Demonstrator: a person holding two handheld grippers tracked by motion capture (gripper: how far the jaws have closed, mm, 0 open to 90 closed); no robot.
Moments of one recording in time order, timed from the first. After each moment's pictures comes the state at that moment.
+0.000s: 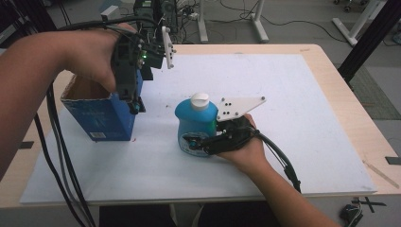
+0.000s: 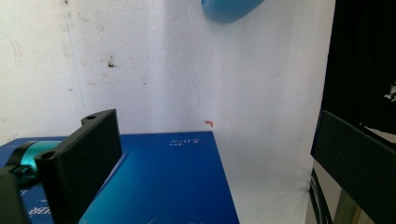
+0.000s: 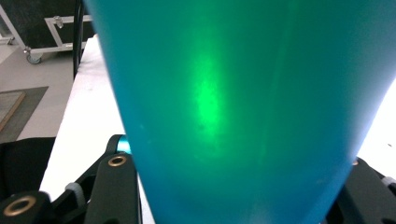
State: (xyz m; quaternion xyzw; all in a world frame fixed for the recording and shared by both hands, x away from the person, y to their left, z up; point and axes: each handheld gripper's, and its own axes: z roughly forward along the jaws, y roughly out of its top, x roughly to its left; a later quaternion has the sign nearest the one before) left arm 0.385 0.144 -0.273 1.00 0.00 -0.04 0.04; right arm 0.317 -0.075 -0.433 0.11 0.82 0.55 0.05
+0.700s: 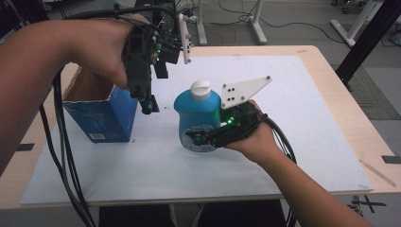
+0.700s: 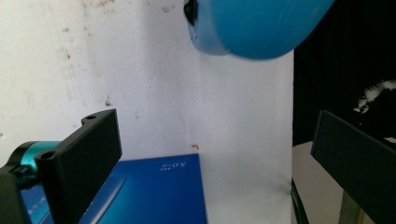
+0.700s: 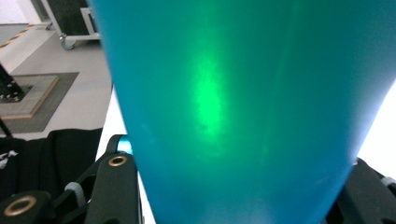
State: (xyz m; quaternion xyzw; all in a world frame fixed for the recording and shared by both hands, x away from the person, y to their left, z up) left arm 0.363 0.105 -0.239 1.00 -0.03 -0.05 0.06; right arm 0.320 -0.086 -0.386 0.05 0.84 0.54 0.02
